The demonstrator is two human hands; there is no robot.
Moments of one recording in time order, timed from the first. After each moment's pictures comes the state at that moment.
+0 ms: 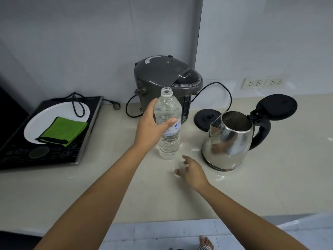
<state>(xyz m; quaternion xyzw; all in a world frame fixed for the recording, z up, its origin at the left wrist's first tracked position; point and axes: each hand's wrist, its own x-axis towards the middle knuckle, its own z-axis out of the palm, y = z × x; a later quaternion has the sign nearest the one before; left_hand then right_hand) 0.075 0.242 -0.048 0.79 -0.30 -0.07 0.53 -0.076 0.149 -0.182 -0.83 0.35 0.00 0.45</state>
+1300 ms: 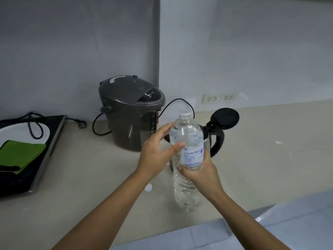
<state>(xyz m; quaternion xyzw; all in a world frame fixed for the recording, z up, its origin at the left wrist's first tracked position) -0.030 0.198 -0.031 0.68 -0.43 -0.13 0.58 -0.181 0.113 -0.055 -0.74 0.35 -0.27 0.50</state>
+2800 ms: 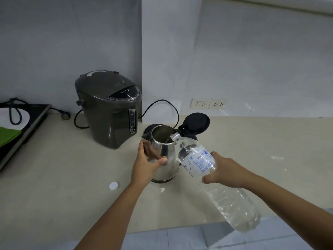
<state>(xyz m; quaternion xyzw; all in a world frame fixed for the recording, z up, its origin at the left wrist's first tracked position) -0.084 0.110 -0.127 0.76 -0.24 -0.16 0.59 -0.283 -0.051 -0.007 -0.89 0.34 0.10 0.29</state>
